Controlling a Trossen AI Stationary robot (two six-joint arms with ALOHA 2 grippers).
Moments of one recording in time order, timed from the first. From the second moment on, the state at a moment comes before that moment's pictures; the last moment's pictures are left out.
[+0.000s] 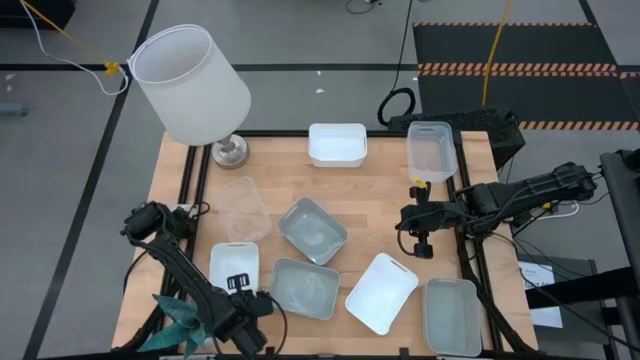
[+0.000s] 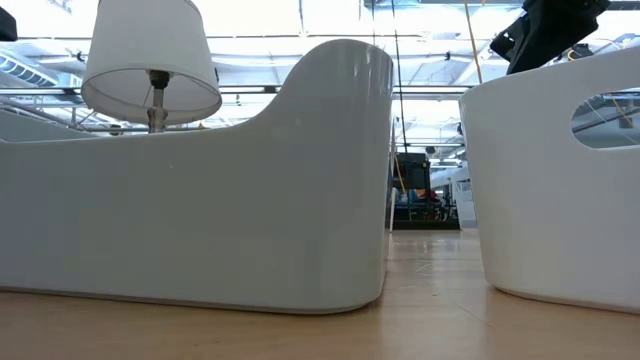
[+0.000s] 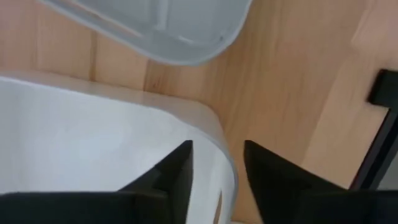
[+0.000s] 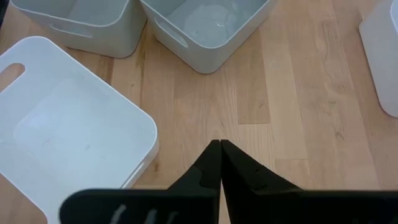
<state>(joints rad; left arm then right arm) -0.82 1.91 1.45 -1.11 -0.10 -1.05 0.24 0.96 0.86 -0.83 0.15 0.21</state>
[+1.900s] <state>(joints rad) -0.27 1.82 1.95 -1.50 -0.35 0.78 0.25 0.96 0.86 -0.77 0.15 0.19</state>
